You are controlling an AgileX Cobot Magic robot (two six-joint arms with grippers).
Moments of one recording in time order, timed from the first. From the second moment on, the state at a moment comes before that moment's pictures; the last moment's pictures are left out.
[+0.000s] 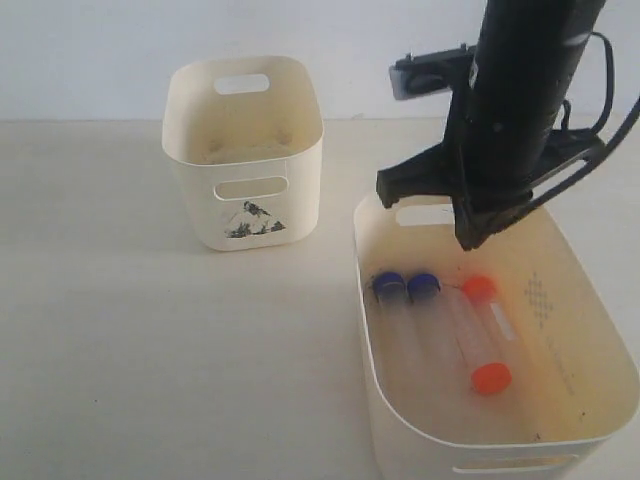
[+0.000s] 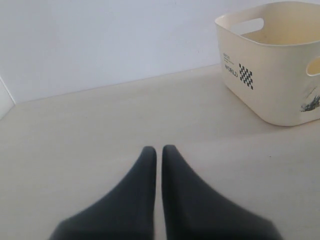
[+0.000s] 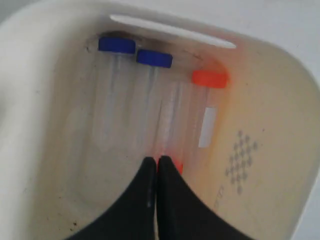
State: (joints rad) left arm -0.04 0.00 0.00 0.21 0.27 -0.02; right arm 0.43 1.69 -1.35 -0.04 1.22 0.26
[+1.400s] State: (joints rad) left arm -0.04 0.00 0.00 0.21 0.27 -0.02; right arm 0.43 1.82 -1.13 0.02 0.81 0.26
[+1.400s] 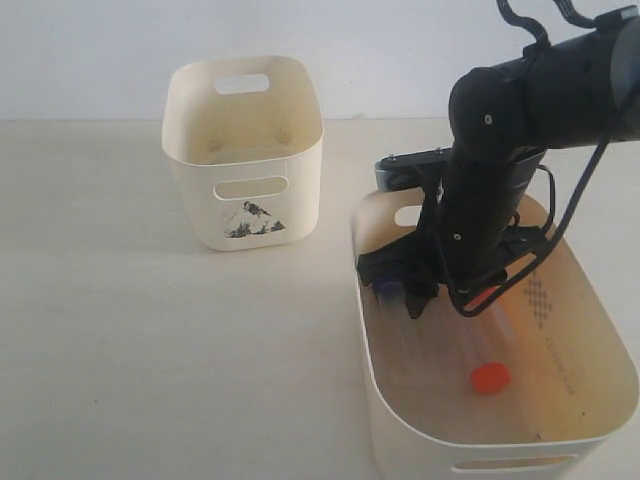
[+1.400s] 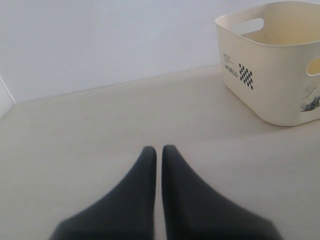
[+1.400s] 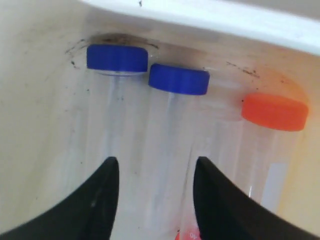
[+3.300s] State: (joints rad) left arm -0.04 0.00 0.00 0.21 0.27 -0.02; right arm 0.43 1.83 -1.13 0.01 0.83 0.28
